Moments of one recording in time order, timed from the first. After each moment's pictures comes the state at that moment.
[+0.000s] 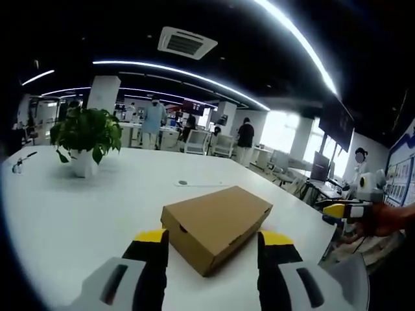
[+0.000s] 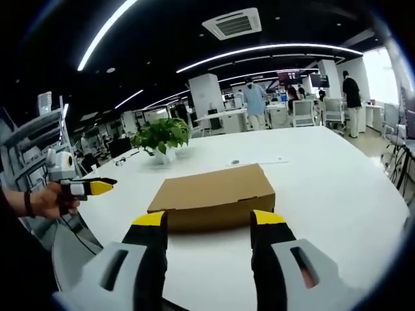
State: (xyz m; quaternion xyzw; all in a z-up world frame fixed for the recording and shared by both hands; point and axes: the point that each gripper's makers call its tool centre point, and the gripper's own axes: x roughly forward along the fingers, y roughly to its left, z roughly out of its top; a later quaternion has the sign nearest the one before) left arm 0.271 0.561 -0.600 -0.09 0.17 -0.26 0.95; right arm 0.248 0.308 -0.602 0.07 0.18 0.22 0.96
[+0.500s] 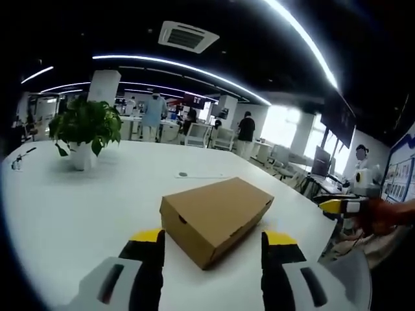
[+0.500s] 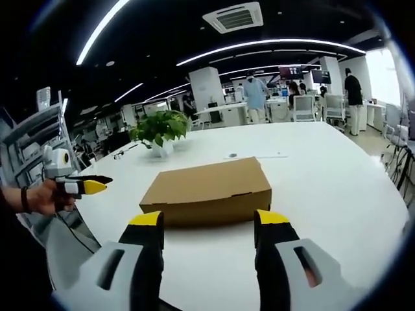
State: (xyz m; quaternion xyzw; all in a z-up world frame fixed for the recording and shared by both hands) left arm 0.270 0.556 -0.619 -0.09 0.19 -0.26 0.94; right arm 0.266 0.299 -0.619 0.07 0.20 0.23 0.95
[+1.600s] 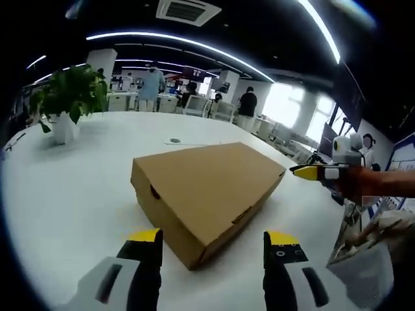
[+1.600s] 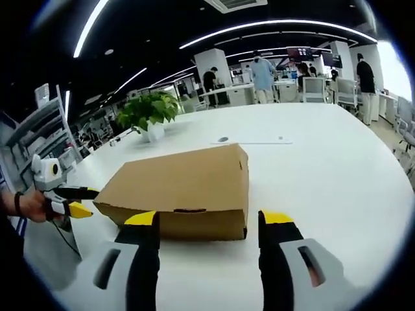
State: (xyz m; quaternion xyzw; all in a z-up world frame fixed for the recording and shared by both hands) left arm 0.315 0.505 -0.701 -0.08 0.28 -0.26 0.92; right arm 0.385 0.267 -0.691 0.06 0.26 0.27 0.93
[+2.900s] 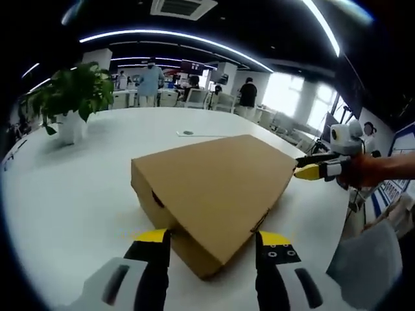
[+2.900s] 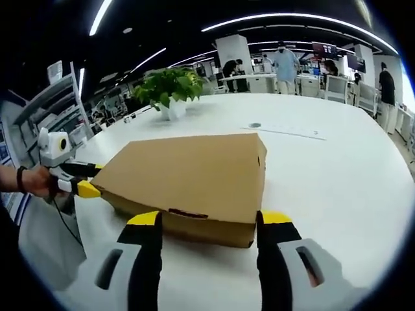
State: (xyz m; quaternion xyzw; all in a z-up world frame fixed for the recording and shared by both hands) left arm 0.305 0.575 -0.716 -0.04 0.30 -0.26 0.92; right arm 0.358 0.360 -0.707 0.01 0.29 0.32 0.90
